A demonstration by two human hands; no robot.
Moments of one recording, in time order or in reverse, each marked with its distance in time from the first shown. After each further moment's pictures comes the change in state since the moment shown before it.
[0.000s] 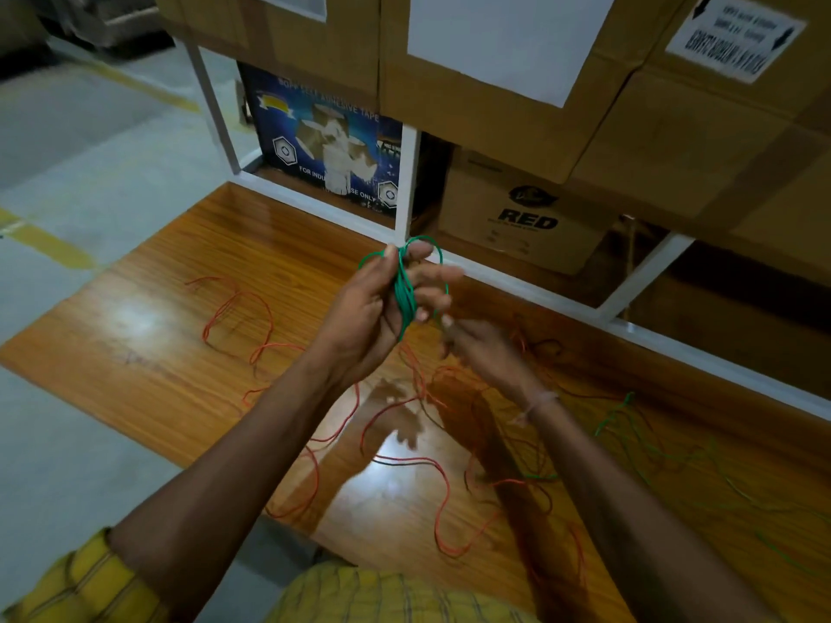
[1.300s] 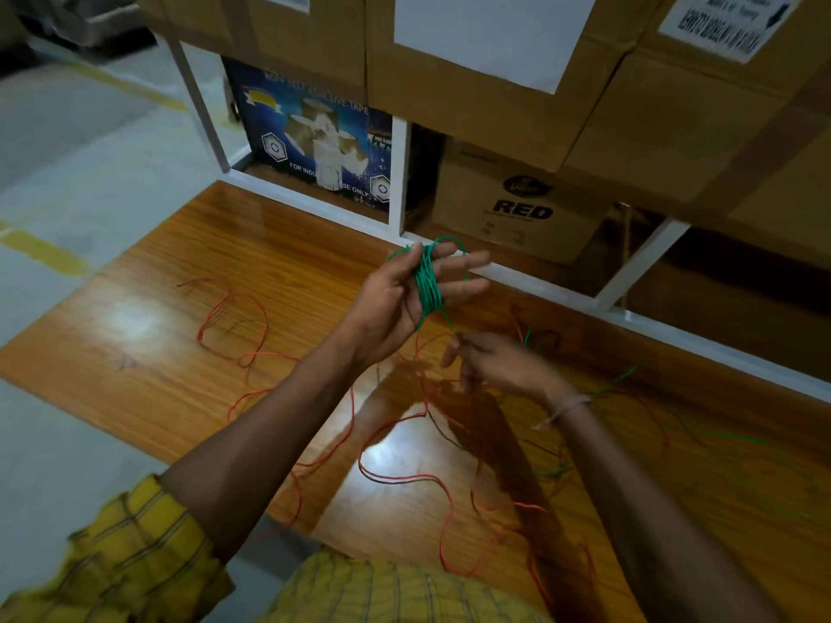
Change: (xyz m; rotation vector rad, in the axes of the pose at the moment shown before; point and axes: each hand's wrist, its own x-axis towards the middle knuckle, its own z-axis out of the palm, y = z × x) left_hand 0.038 -0.026 -0.013 -0.060 -0.055 -0.146; right_hand -0.021 0.002 -0.020 -0.147 -0.236 0.075
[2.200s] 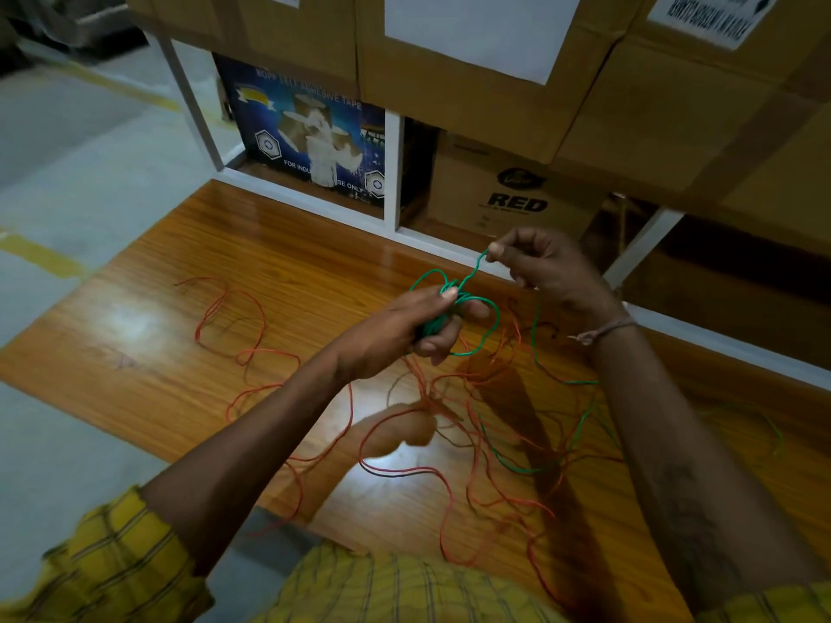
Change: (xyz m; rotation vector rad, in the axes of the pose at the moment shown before) left_hand -0.025 -0.013 -0.001 0.634 -0.260 -0.124; right_hand 0.006 -0.026 -0.089 0.269 0.367 -0.334
